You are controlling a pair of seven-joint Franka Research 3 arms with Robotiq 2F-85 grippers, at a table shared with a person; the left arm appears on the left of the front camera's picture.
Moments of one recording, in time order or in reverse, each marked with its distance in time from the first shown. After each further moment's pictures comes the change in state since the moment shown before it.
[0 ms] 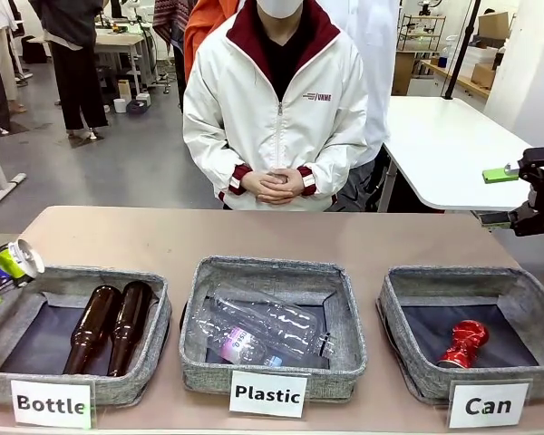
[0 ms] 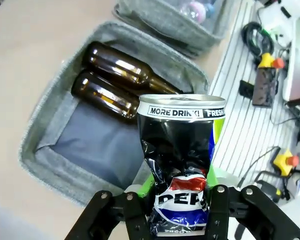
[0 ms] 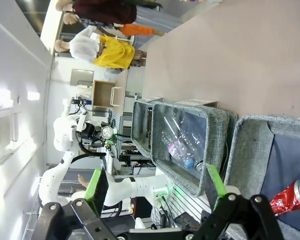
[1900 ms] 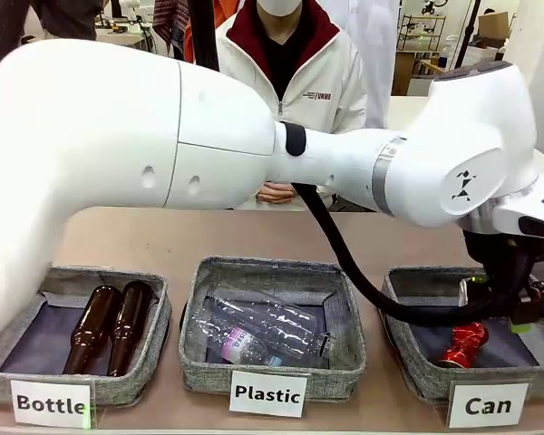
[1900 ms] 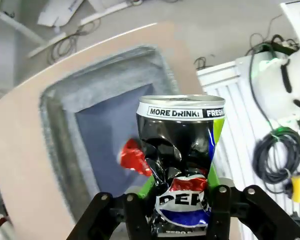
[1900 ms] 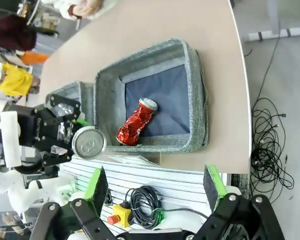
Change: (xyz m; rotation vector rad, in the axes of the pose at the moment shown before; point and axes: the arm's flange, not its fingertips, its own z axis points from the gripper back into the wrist) left arm 0.508 -0.305 -0.422 -0.028 0.154 -0.799; right arm -0.146 -0.013 0.217 -0.556 -0.187 0.084
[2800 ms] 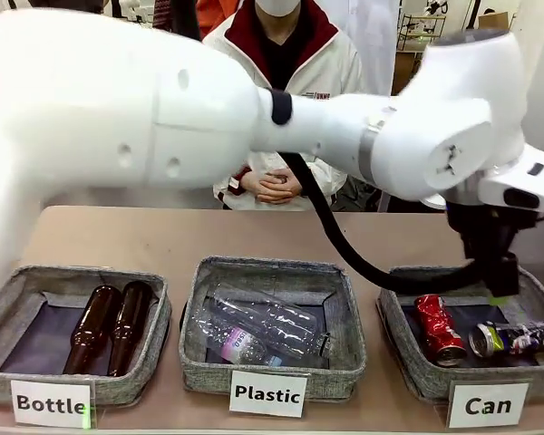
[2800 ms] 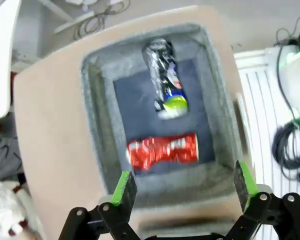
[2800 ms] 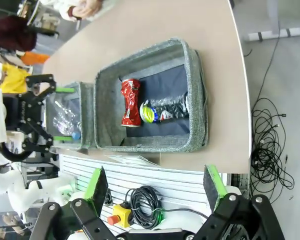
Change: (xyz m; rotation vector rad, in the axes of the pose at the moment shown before) left arm -0.015 0.015 0.043 0.112 0.073 0.056; right arm 0.000 0.000 0.000 0.000 -0.001 -0.001
